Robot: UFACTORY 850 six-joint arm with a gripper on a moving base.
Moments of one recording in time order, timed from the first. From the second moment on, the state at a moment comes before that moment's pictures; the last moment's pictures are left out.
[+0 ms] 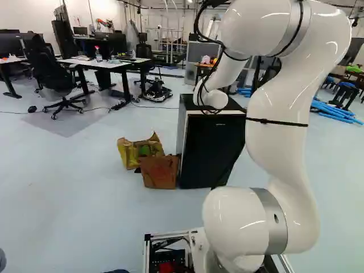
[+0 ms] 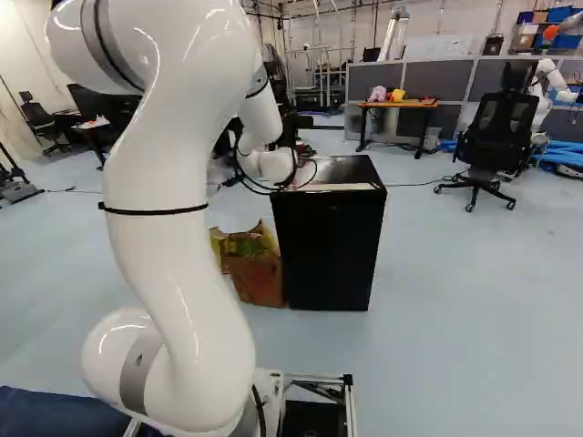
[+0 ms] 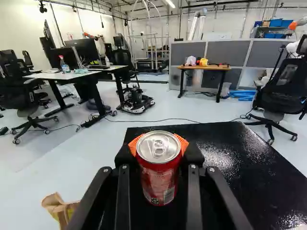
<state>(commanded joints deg) -7.5 -22.1 -53.5 -5.8 48.7 4.5</state>
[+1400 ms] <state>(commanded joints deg) -1.7 7.4 -16.0 -1.3 49.7 1.0</state>
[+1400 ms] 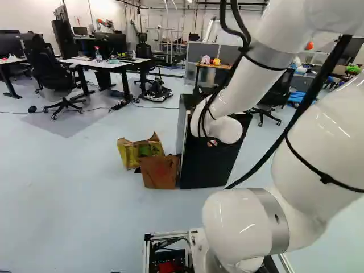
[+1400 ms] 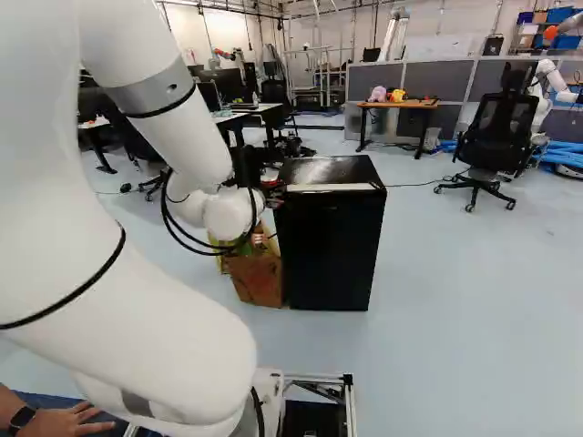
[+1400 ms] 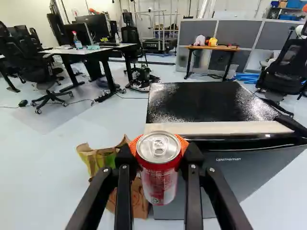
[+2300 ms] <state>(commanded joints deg) -0.1 15.5 -5.6 -0.1 50.0 0.1</state>
